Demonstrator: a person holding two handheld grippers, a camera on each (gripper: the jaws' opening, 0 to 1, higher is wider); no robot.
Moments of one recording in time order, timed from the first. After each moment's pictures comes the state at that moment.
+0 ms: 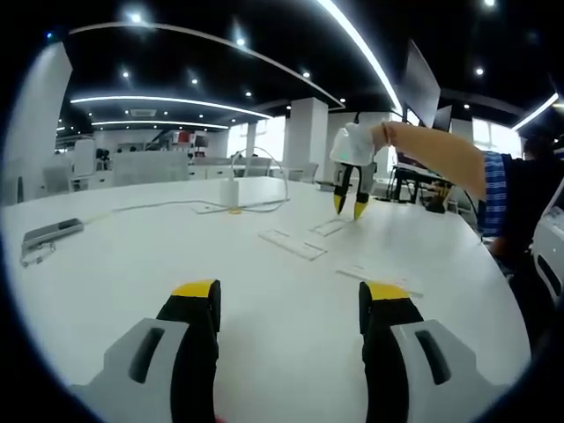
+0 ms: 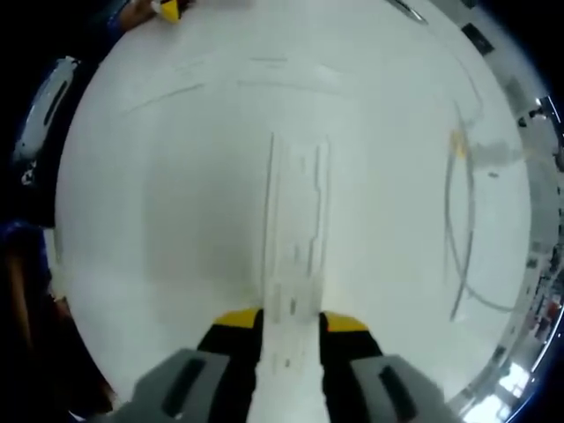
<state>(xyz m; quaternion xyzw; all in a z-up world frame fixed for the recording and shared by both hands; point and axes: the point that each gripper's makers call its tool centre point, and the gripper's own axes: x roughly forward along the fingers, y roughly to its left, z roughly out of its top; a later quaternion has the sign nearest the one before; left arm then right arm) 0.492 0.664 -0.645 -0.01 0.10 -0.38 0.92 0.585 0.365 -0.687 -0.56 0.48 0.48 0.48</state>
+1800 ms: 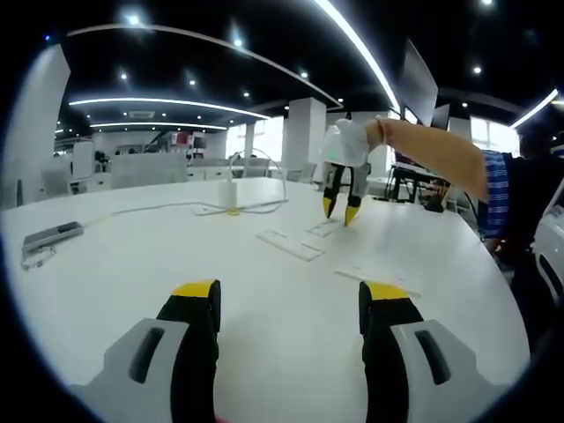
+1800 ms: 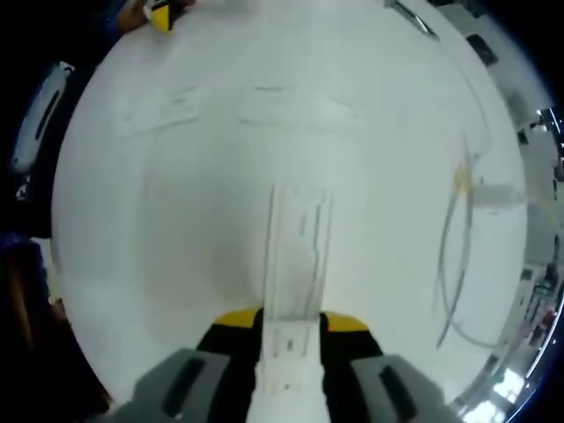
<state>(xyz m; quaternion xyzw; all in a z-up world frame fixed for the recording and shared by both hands) 0.490 0.663 -0.643 0.00 0.09 -0.39 0.92 0.585 0.408 -0.687 -0.56 0.45 0.49 0.49</state>
